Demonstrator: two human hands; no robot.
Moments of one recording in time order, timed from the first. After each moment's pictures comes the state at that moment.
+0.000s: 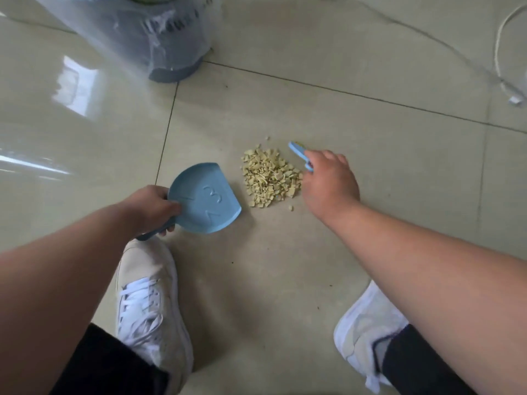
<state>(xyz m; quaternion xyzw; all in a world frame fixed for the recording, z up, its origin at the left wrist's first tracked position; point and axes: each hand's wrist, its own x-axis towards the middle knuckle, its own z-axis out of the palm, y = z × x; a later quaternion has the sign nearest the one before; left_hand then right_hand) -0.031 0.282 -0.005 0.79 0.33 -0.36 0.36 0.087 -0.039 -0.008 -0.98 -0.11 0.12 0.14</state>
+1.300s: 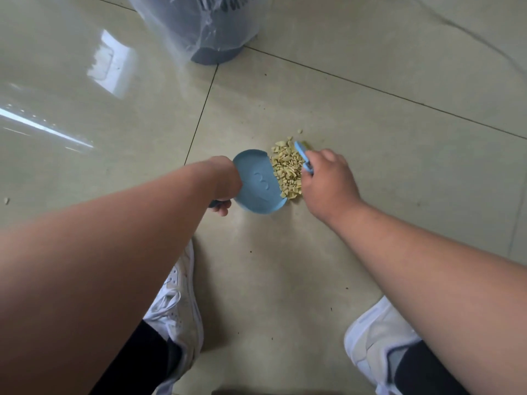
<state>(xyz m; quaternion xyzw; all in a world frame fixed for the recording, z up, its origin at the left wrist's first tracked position) 0.017 0.225 -0.014 0.76 0.36 -0.45 0.31 0.067 0.008 -0.018 -0.96 -0.17 0.15 0.16</state>
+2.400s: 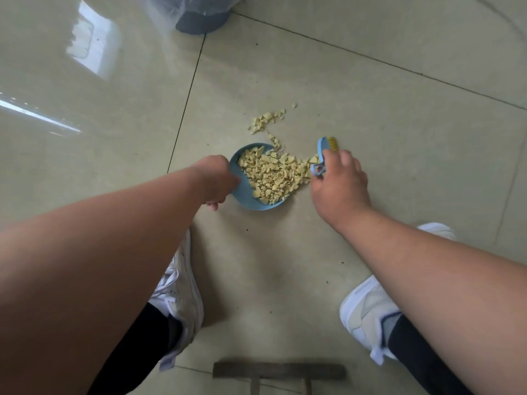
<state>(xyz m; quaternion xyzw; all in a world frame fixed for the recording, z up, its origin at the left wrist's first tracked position) -0.019 0.217 -0.032 0.80 0.30 -0.43 0.30 0.026 -0.034 -0.028 -0.98 -0.10 0.13 0.10</state>
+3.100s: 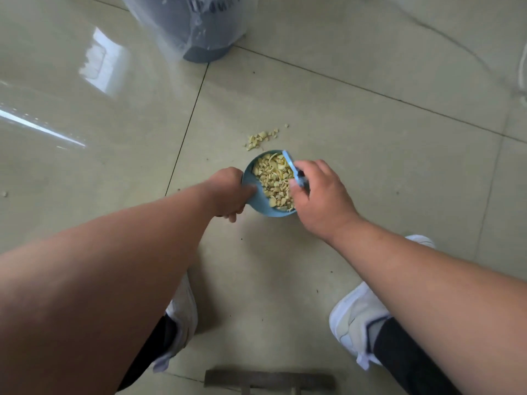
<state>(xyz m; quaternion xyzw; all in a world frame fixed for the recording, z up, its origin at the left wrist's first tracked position) -0.018 0.187 0.001 0.80 0.24 -0.39 0.38 0.020 -0.023 0.035 -0.93 -0.17 0.17 0.28</state>
